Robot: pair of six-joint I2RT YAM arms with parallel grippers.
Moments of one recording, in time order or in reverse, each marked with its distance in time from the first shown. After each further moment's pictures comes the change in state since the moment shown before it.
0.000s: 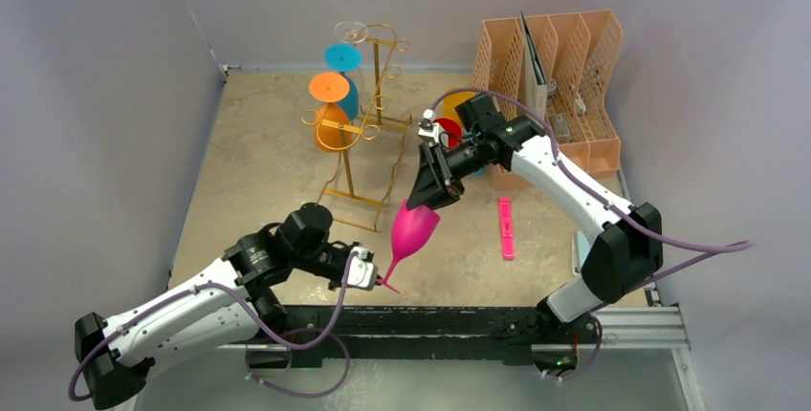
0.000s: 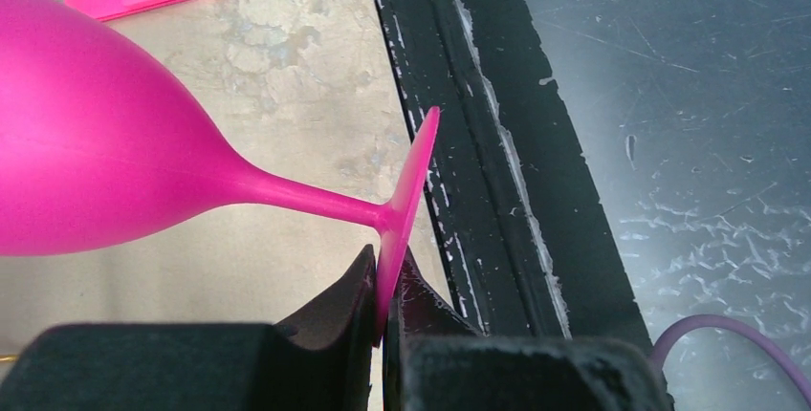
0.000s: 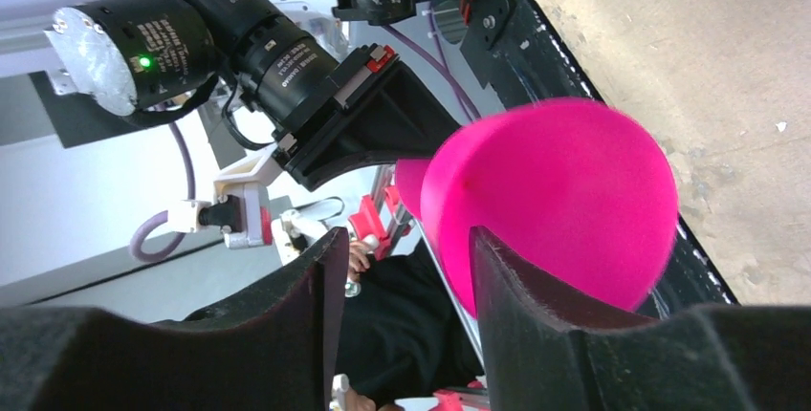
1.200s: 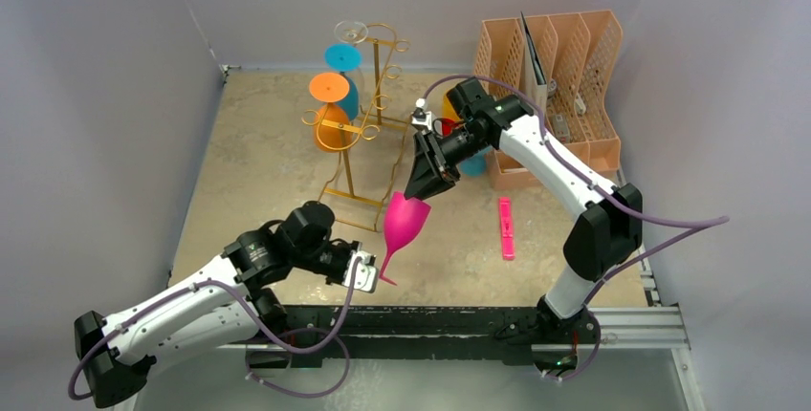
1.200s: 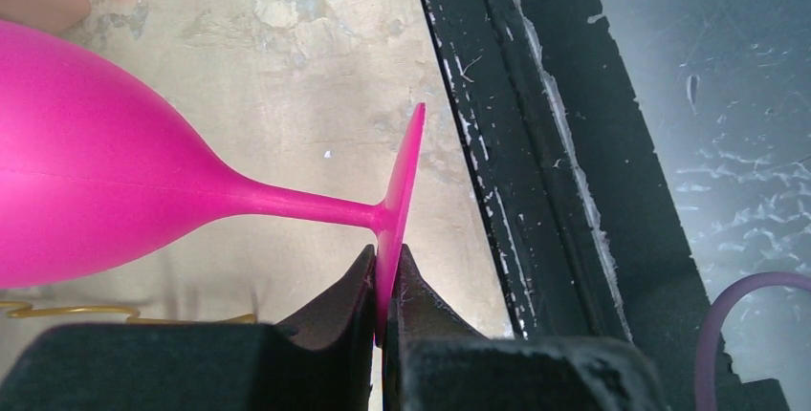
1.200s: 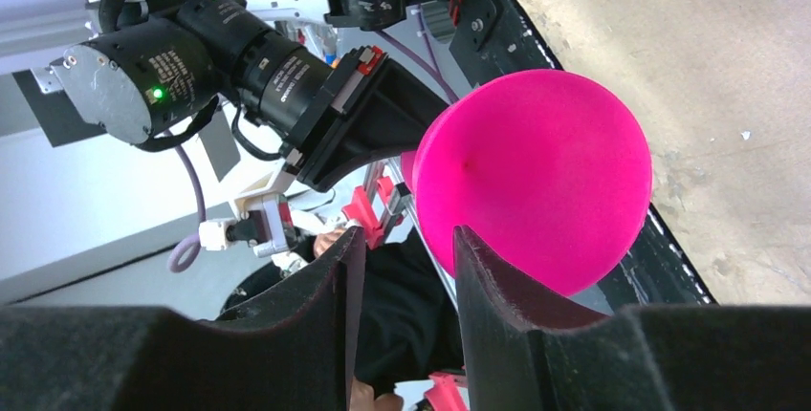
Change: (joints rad) left arm 0.001 0.009 0.029 -0.079 -0.103 0.122; right arm -0.017 0.145 0.190 -0.156 0.008 -0.088
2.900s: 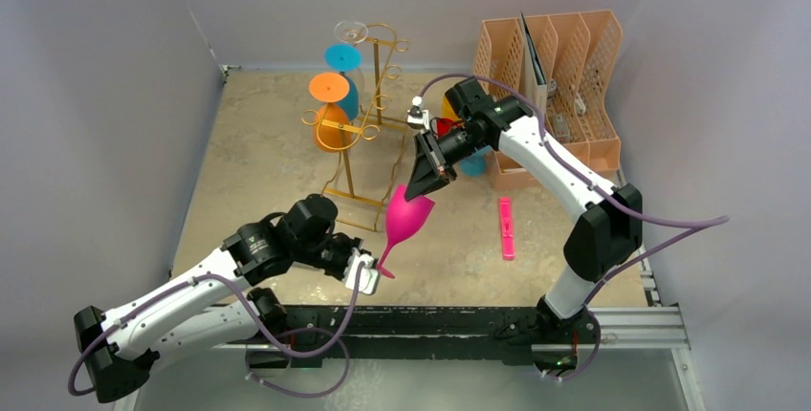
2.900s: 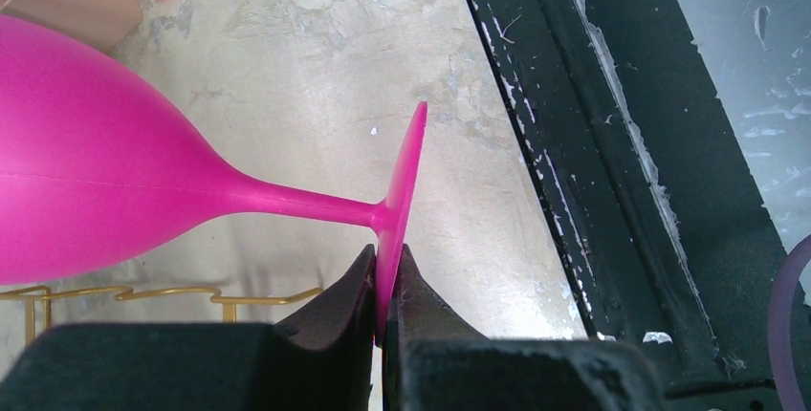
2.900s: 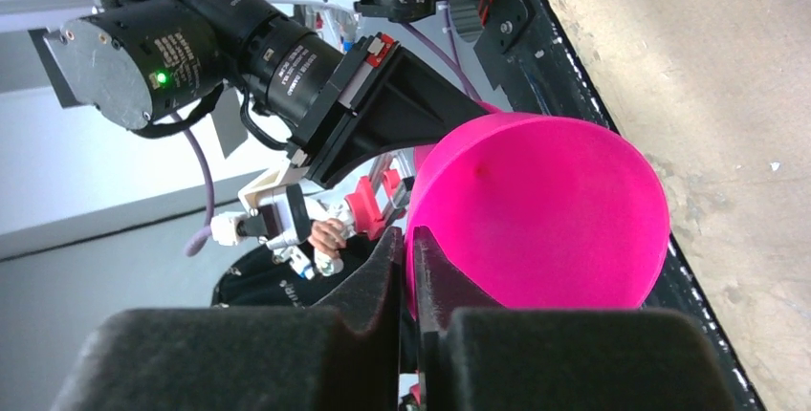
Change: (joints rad) left arm 0.000 0.062 0.105 -0.097 -0.080 0.192; right arm 0.011 -0.003 0.012 0.019 -0.068 -0.029
